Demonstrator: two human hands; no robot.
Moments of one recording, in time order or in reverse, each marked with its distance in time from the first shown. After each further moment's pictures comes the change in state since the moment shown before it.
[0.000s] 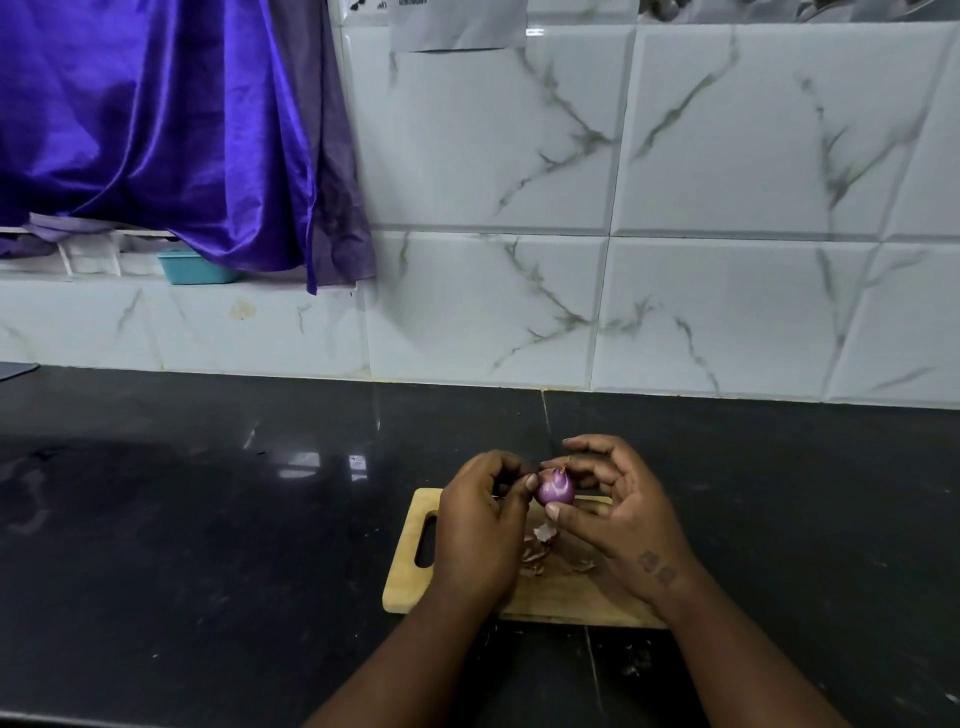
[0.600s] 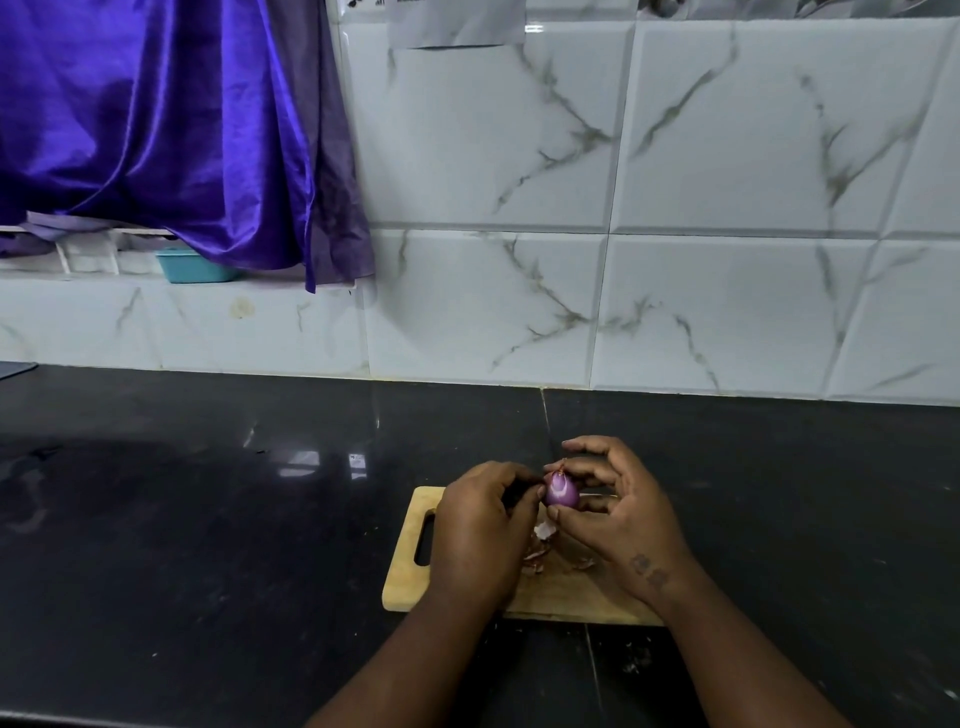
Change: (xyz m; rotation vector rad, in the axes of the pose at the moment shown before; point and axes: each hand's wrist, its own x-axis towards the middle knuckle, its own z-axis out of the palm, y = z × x) left_hand -0.005 0.007 -0.006 0.251 -0.038 0.164; right_hand -0.002 0.000 0.000 -0.112 0.036 -0.004
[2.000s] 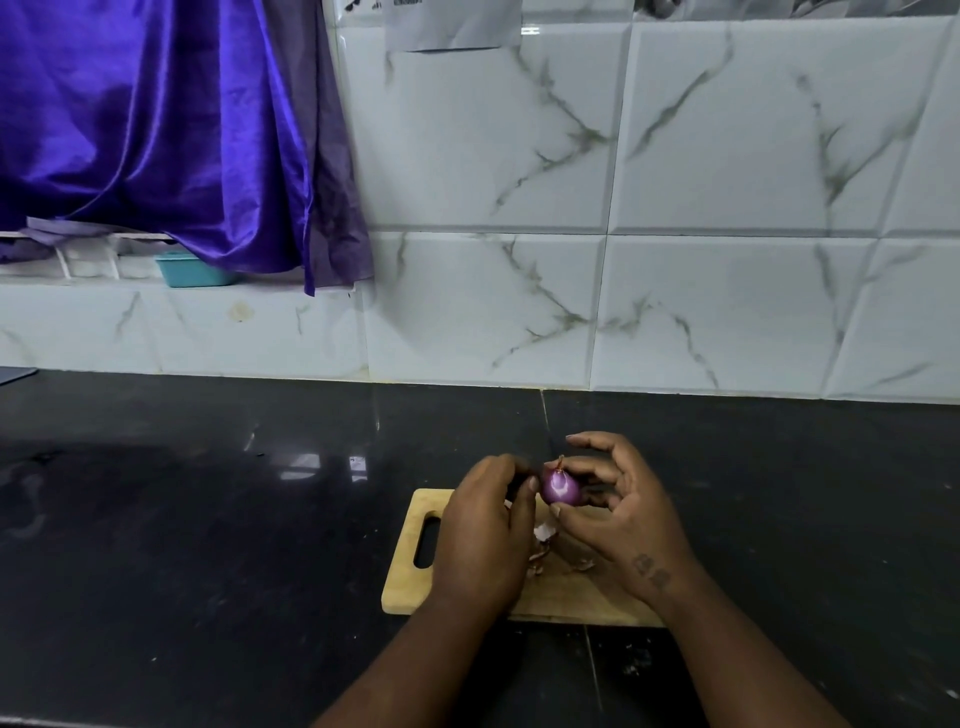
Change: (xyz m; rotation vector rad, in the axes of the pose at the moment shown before) left_hand -0.001 0.002 0.002 0.005 -0.036 -0.012; right_hand 0.001 -0.001 -0.001 0.028 0.009 -0.004
